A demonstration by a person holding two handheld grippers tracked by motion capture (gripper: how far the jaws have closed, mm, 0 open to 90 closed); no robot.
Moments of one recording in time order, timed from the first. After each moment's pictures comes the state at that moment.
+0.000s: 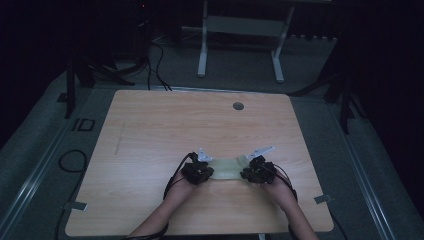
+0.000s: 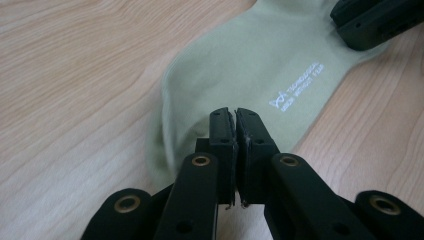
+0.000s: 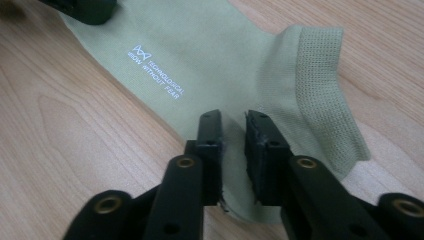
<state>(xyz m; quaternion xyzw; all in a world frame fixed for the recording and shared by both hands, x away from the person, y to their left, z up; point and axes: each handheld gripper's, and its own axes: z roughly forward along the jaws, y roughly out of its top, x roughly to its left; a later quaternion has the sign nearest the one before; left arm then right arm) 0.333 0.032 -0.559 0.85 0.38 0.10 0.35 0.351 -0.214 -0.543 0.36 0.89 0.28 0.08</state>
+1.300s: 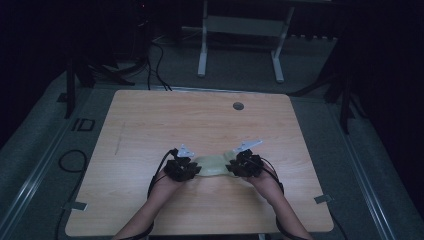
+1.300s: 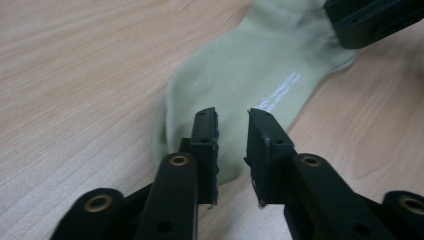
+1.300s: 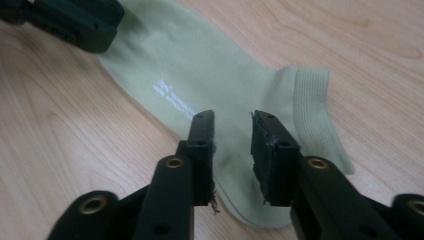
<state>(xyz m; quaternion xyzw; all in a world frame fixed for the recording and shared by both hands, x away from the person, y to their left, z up) 0.328 0.081 -0.542 0.83 0.40 0.09 0.38 0.358 -0.172 -0.523 0.33 0.88 0.32 0.10</state>
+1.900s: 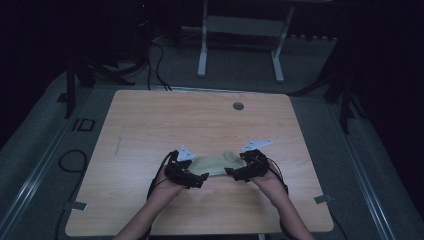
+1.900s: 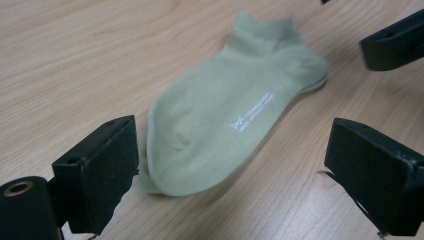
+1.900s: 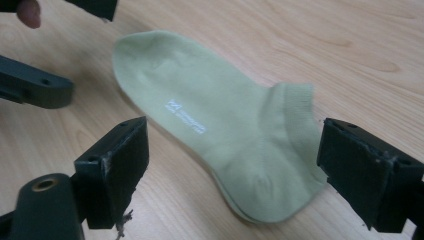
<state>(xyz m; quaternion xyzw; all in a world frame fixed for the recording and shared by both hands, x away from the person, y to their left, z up) 0.314 0.077 -0.532 0.82 0.39 0.12 0.41 0.351 -0.188 -0.512 0.34 0.86 0.37 0.09</state>
